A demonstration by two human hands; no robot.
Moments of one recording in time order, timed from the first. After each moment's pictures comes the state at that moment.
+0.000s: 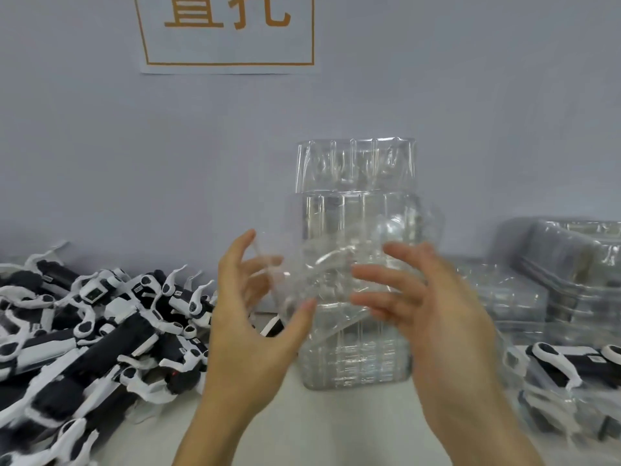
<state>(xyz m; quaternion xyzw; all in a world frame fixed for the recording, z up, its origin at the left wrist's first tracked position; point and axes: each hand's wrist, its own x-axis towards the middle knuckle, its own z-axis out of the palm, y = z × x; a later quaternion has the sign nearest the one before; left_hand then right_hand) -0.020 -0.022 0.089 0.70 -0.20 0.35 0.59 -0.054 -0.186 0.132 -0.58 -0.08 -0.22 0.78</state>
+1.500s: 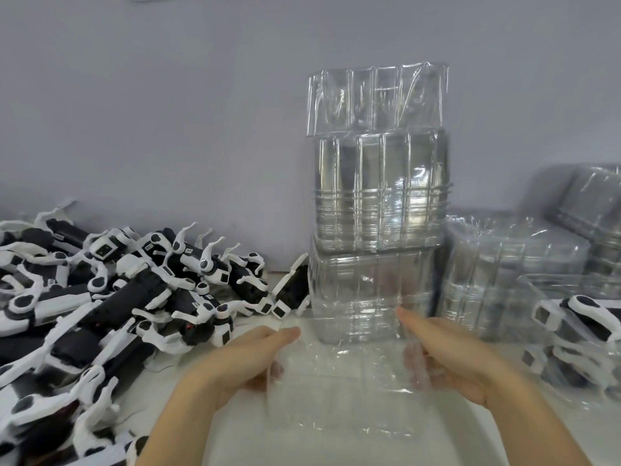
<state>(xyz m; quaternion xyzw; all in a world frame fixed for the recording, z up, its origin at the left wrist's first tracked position) 0.015 0.027 0.002 0.81 0.12 -0.16 0.56 0.013 -0.248 0.010 -0.74 0.15 0.13 0.64</state>
